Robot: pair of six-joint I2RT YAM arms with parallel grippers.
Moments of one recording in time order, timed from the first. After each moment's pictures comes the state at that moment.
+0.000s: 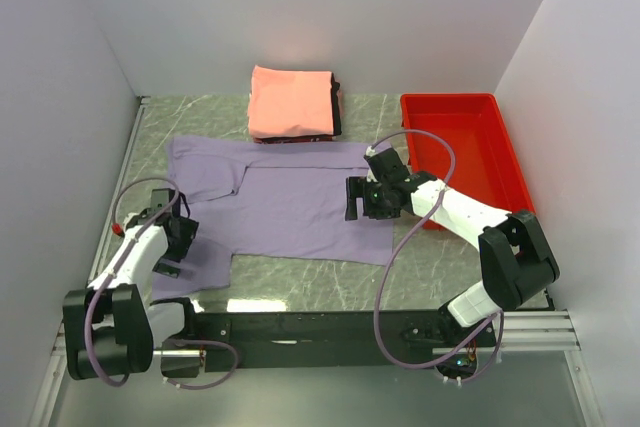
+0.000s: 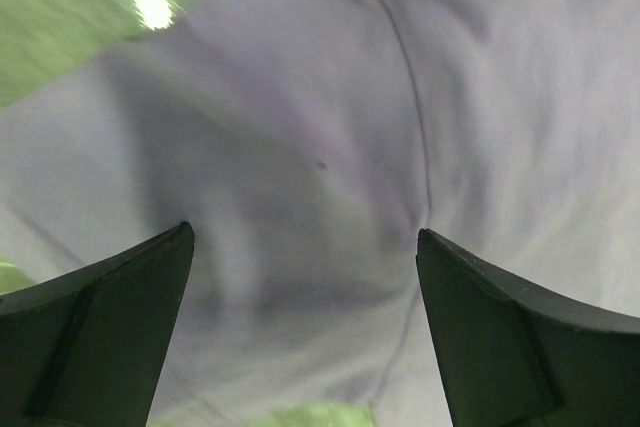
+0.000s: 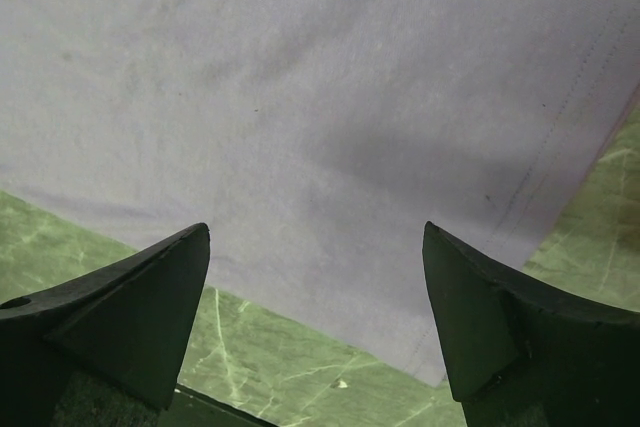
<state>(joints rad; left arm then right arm) 0.10 1.12 0.55 -0.69 -0.29 -1.20 0.51 1.51 0.94 -0.47 -0.10 0.43</state>
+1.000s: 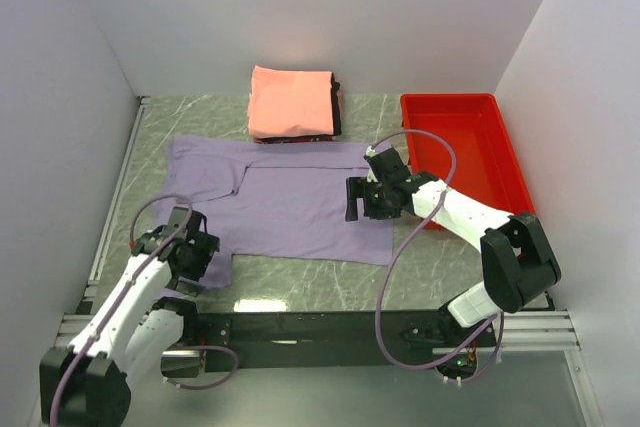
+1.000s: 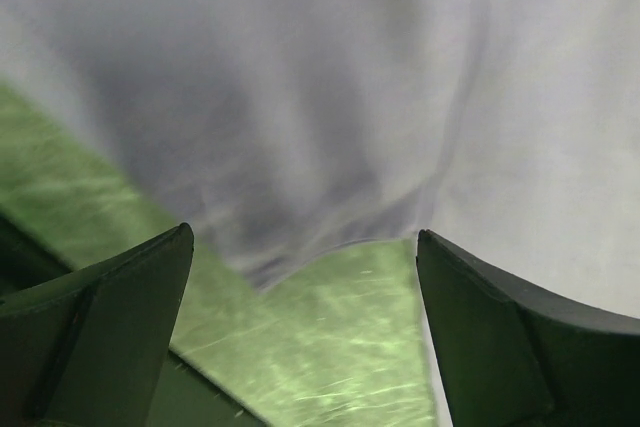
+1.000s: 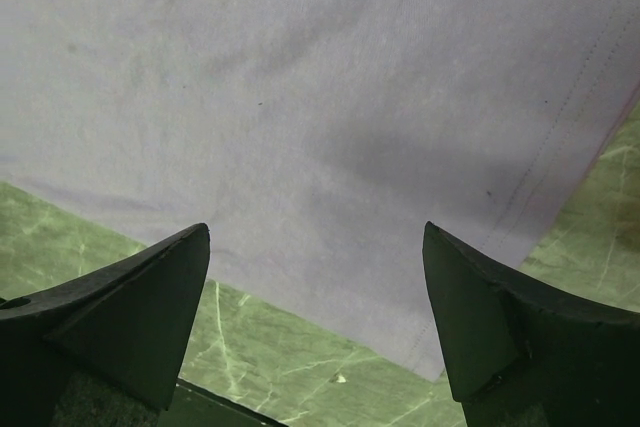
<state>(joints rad) -0.16 0.80 0.49 -0.94 -0.18 -1.43 0.51 1.49 0.94 -0.48 -0.11 0.42</state>
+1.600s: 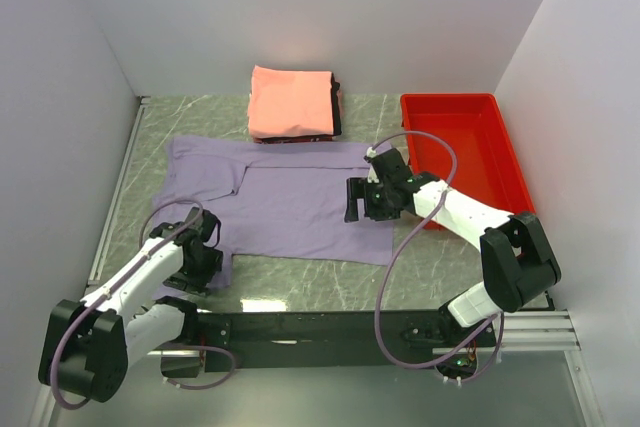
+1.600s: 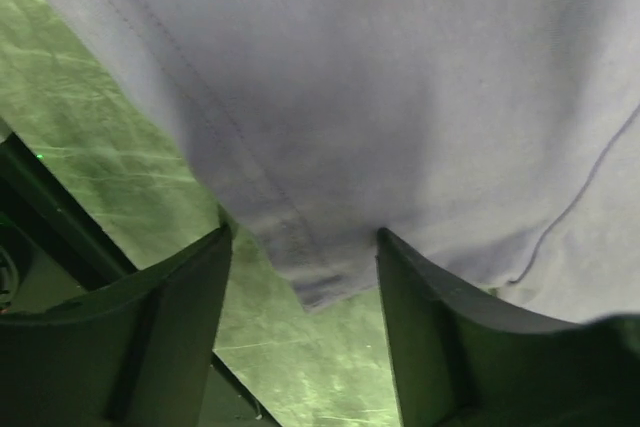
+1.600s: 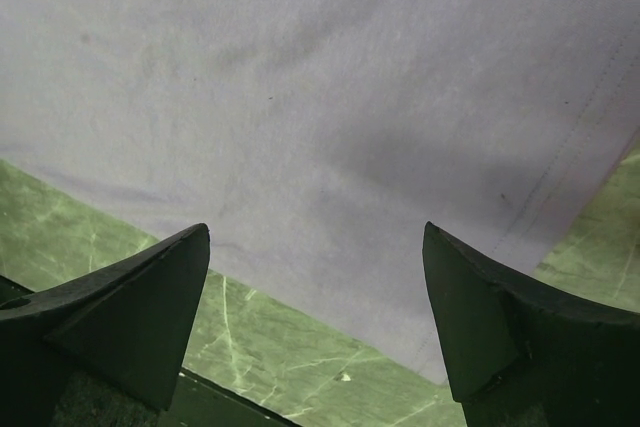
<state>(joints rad) -0.27 1.03 0.49 -0.97 -0.18 -1.59 0.50 1.49 0.93 -0.46 -0.16 0.41</state>
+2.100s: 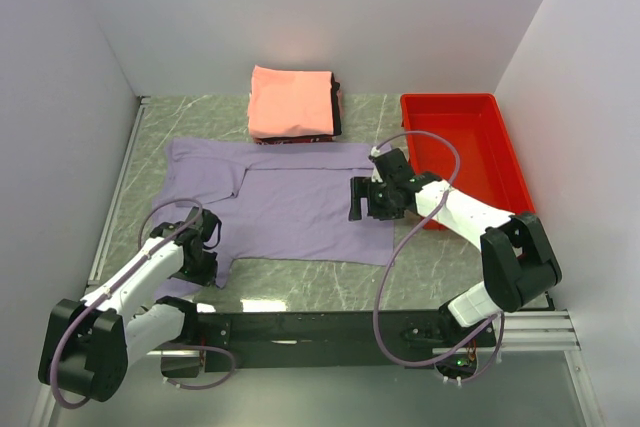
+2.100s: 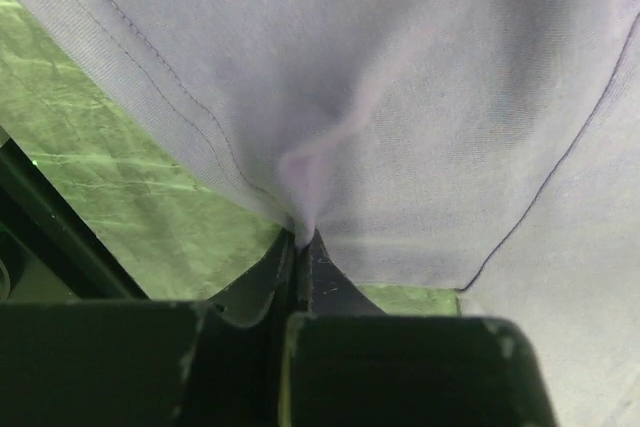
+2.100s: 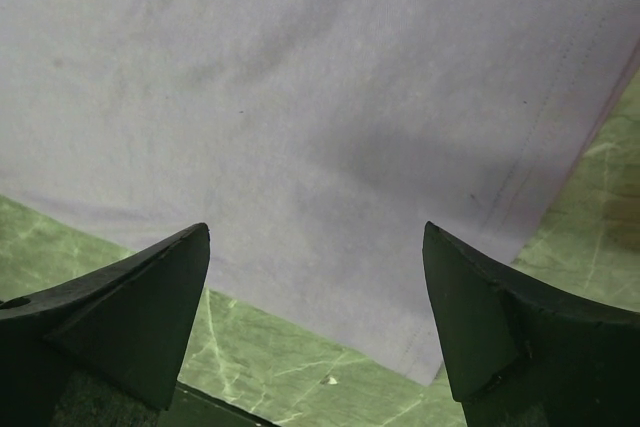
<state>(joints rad) -0.27 1.03 0.49 -0.97 -0.21 -1.62 0.47 1.49 0.92 -0.46 -0.14 0.41</state>
